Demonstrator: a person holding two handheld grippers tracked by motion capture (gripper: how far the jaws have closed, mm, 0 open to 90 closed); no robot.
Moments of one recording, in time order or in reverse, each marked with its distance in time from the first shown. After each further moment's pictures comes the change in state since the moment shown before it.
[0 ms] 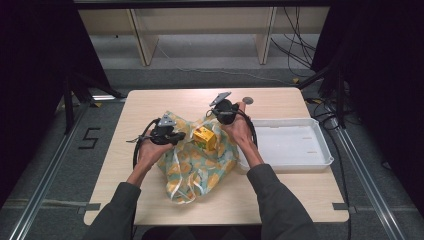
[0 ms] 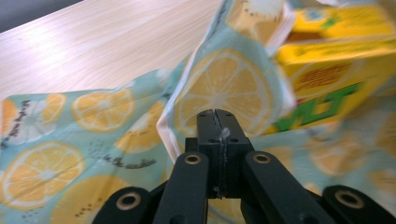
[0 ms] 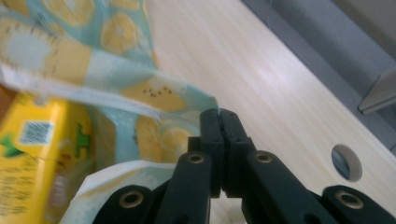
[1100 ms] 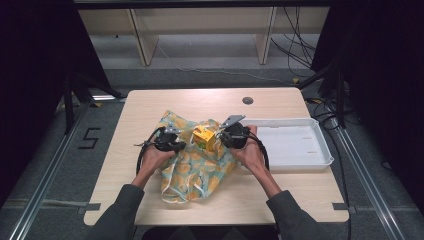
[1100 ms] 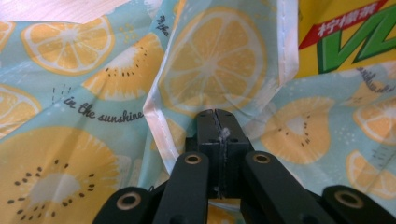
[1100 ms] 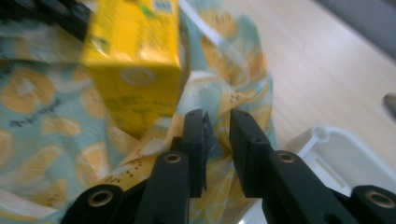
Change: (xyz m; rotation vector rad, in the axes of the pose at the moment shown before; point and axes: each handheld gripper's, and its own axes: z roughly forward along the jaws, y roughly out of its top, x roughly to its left) left arm -0.001 -0.026 0.025 0.104 -0.028 -0.022; right arm 0.035 -0.061 -0.030 -0.020 0.101 0.075
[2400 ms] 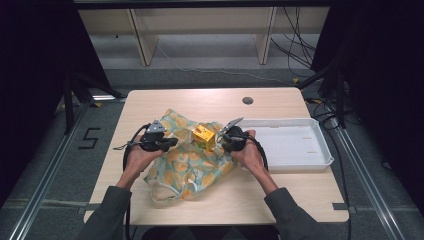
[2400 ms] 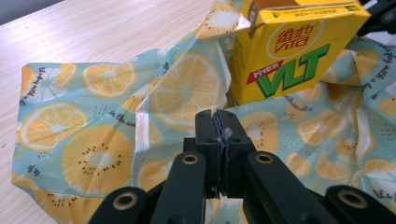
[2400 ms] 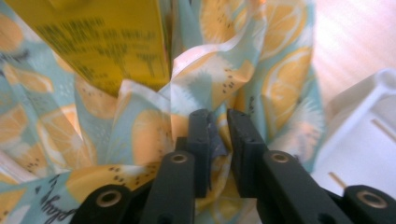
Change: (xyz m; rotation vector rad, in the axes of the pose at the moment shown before) left arm -0.006 0.003 -0.065 -0.132 -0.005 0.025; right arm -0.008 -0.016 0.025 0.099 0.075 0.055
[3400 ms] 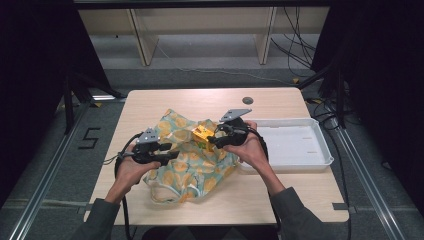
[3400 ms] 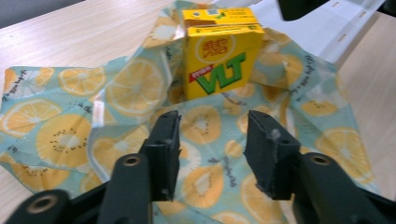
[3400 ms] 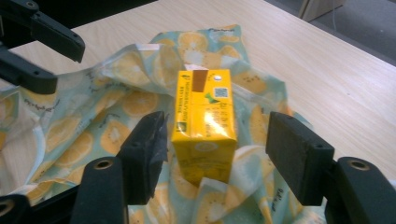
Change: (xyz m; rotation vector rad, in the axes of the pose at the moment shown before) left arm -0.039 -0.008 -0.043 -0.068 -0.062 -0.029; right arm 0.019 0.030 -0.054 -0.280 0.138 0.001
